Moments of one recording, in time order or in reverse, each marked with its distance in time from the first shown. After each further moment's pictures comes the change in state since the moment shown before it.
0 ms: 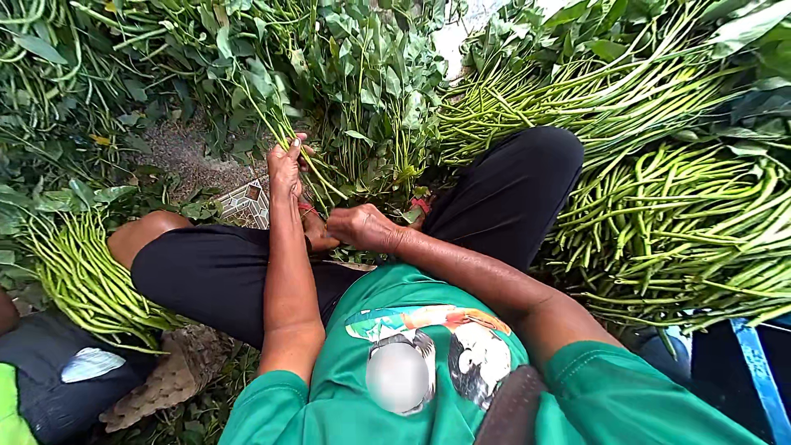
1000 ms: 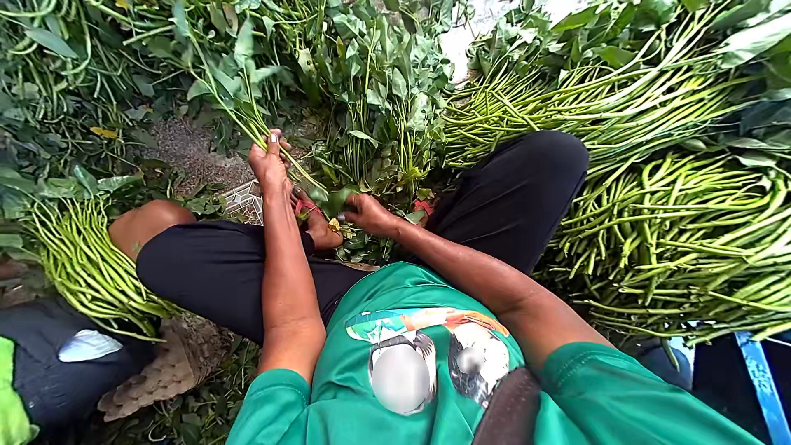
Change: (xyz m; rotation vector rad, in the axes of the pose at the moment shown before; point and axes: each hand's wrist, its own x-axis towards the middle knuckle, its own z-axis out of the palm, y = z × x) left_hand 0.002 0.010 -0.017 0.048 0.265 0.125; right_hand 0.006 0.044 0.017 0.400 -0.119 0.503
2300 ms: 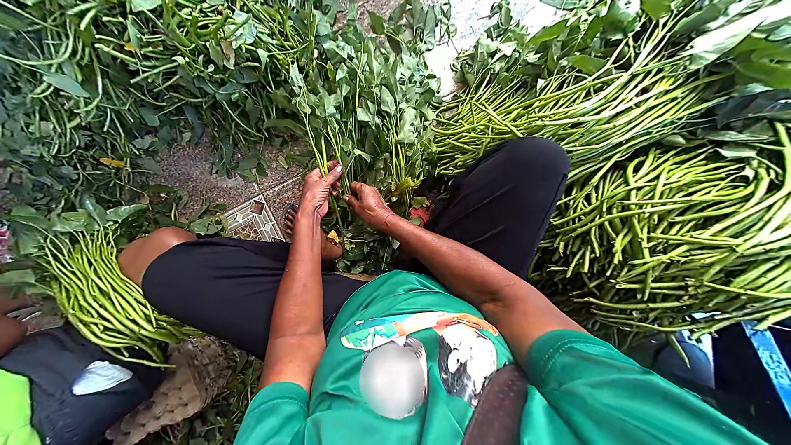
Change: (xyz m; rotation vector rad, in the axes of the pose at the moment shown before) left_hand -0.034 -0.031 0.049 -0.010 -0.430 -0.322; right_hand 0.031 0.021 -0.018 -0.122 0.257 0.182
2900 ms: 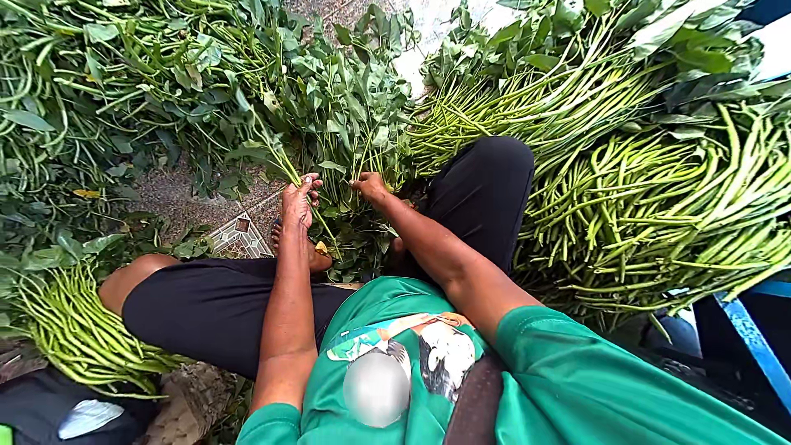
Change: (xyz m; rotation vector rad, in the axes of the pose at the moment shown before) left_hand 0.002 0.002 0.005 -0.064 0.109 -0.015; right_hand 0.052 0.062 -0.031 0.381 0.186 0.456
